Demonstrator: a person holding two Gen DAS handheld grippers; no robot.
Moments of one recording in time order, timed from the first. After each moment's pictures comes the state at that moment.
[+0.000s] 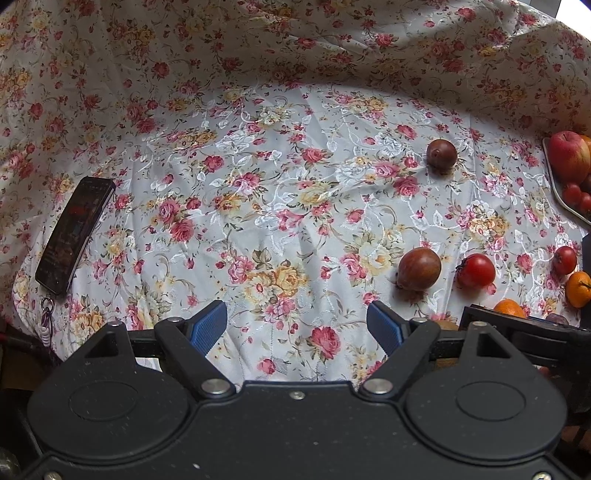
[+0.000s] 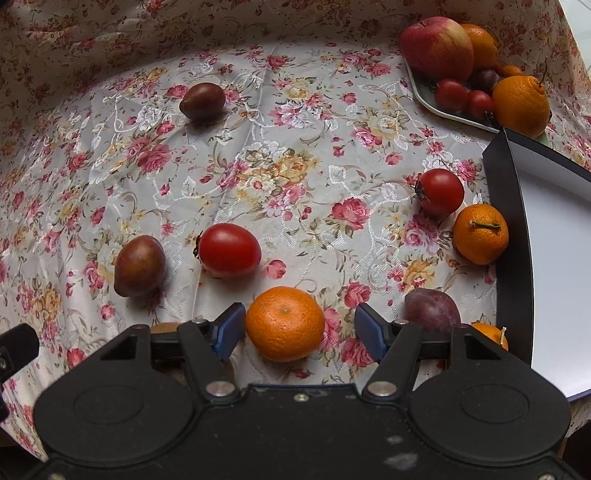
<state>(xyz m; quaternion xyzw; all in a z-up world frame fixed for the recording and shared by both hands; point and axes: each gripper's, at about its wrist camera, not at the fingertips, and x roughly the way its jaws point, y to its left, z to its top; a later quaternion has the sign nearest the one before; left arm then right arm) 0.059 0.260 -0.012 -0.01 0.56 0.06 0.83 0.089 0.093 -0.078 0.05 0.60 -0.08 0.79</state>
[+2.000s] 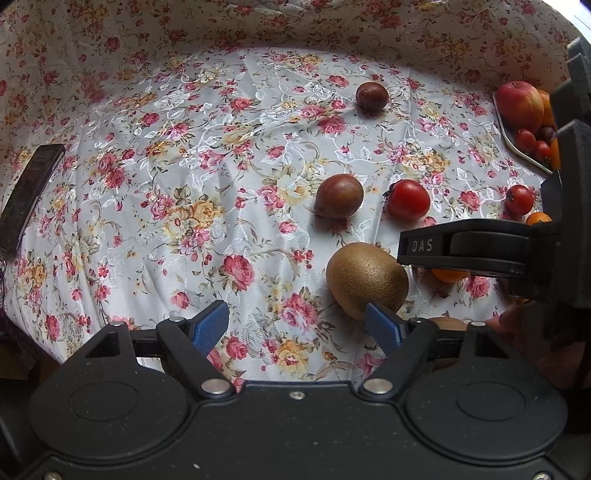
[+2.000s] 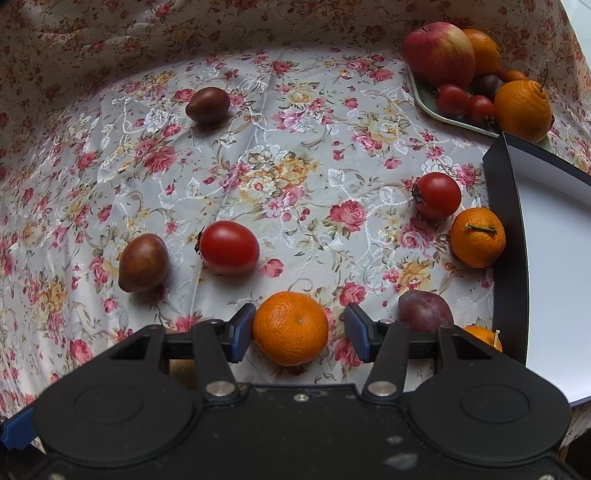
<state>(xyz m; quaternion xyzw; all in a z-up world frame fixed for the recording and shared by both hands) 0.018 0.217 -0.038 -0.02 0.57 0.00 0.82 0.081 0.089 -0.071 0.05 0.60 -0.06 0.80</state>
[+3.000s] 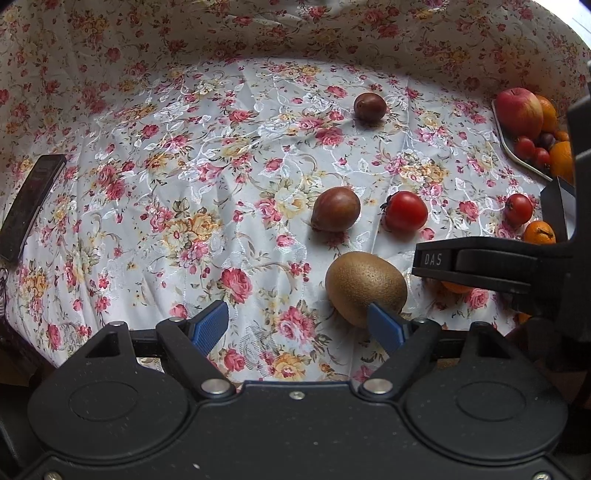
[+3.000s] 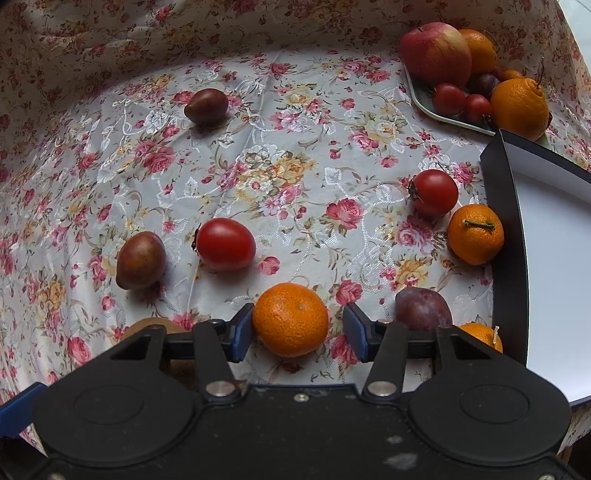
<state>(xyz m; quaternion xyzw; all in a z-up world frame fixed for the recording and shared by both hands) 0.021 0.214 -0.035 -0.02 0.56 0.00 0.83 0.076 0.085 -0.070 0.06 0.59 -0.06 0.80</state>
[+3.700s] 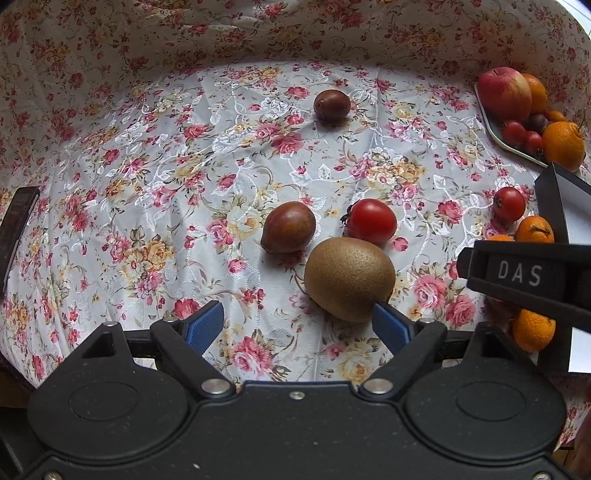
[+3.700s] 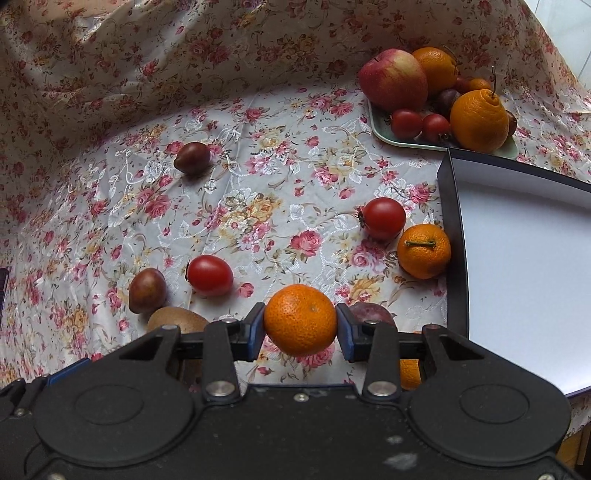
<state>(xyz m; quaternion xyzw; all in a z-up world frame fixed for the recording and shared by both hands) 0.043 0.175 -0.050 0.02 0.56 -0.01 0.83 0.062 0.048 -0.026 0.10 0.56 -0.07 0.82</state>
